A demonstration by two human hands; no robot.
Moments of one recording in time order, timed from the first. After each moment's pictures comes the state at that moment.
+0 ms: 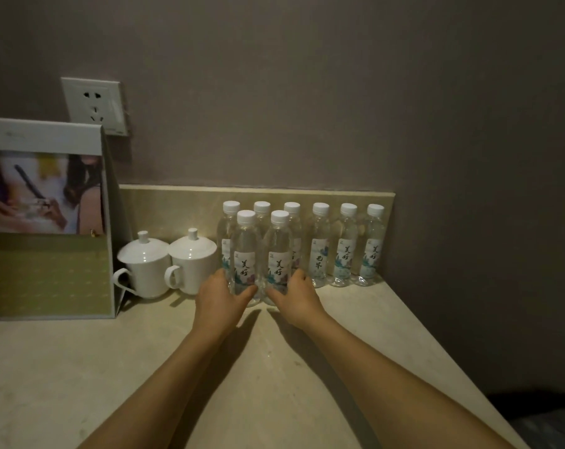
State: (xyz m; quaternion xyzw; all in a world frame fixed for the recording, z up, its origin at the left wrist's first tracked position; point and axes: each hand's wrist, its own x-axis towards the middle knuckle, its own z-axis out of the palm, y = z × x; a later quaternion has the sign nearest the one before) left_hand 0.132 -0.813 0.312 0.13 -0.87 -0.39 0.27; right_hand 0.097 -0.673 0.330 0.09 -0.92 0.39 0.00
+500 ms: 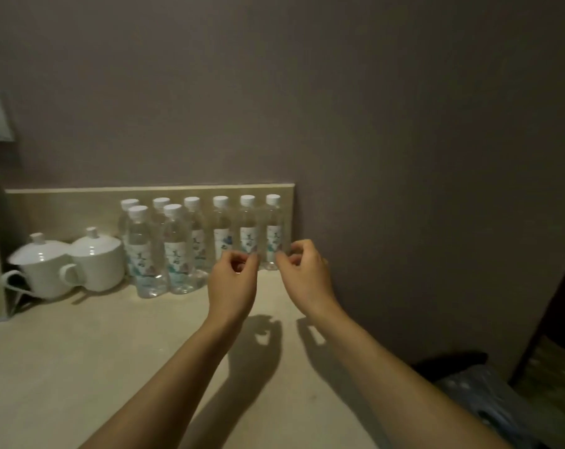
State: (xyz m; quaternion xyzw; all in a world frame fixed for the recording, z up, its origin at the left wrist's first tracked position) left_hand 0.174 -0.590 0.361 0.07 -0.73 -0.63 0.26; right_hand 0.155 -0.476 0.373 0.06 -0.83 0.52 0.18
